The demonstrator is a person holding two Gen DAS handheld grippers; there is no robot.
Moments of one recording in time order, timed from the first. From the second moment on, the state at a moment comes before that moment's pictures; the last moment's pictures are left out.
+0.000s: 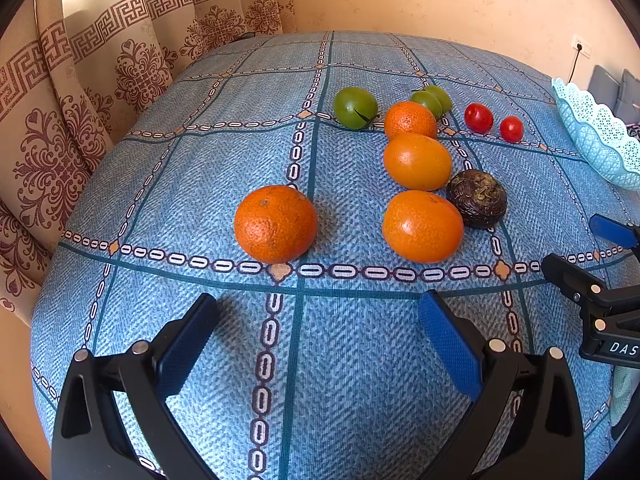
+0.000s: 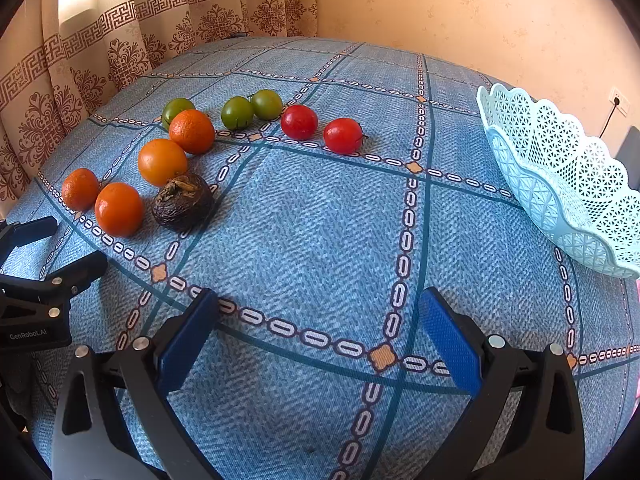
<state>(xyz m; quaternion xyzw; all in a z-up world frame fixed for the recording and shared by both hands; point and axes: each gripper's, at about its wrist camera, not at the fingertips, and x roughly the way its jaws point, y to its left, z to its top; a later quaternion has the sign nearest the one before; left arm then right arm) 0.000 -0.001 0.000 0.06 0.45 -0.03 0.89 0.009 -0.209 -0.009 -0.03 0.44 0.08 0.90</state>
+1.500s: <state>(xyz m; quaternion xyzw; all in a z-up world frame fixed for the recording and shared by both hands) -0.011 0.012 0.027 0.07 0.41 -0.05 0.91 -0.006 -0.202 0.020 0.01 0.38 0.12 0.92</state>
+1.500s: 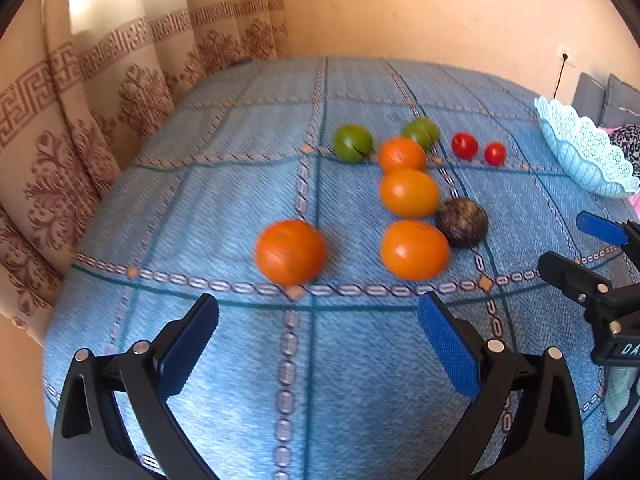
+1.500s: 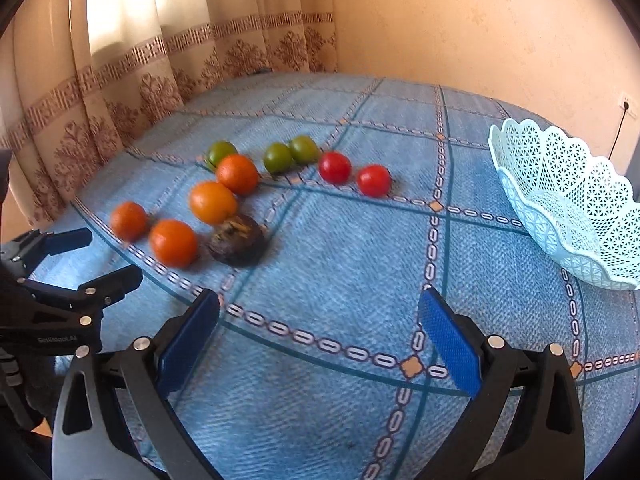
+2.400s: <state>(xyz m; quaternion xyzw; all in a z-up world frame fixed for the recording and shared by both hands) 0.031 0.040 0.020 0.01 0.42 -0.11 0.90 0.031 -0.163 0.011 0.01 0.41 0.18 0.89</state>
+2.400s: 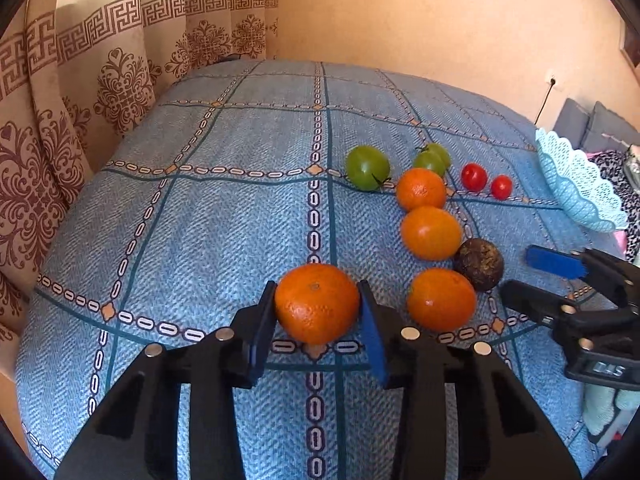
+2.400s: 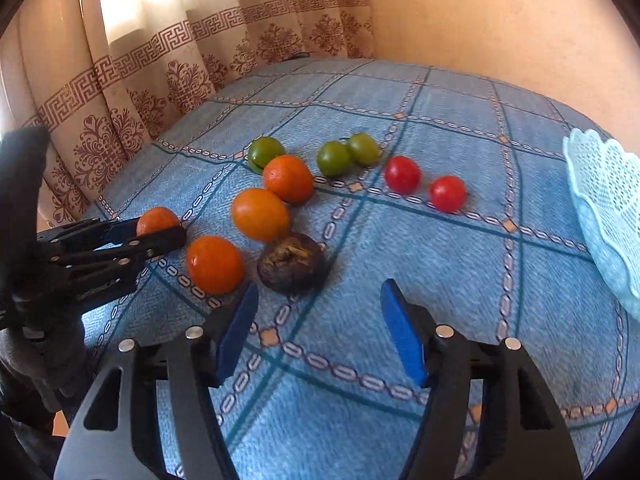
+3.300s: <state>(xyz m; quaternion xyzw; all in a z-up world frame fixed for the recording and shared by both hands) 0.016 0.014 0.076 0.03 0.36 -0.12 0.92 0.029 -0.194 0.043 0.04 0.37 0.16 0.92</state>
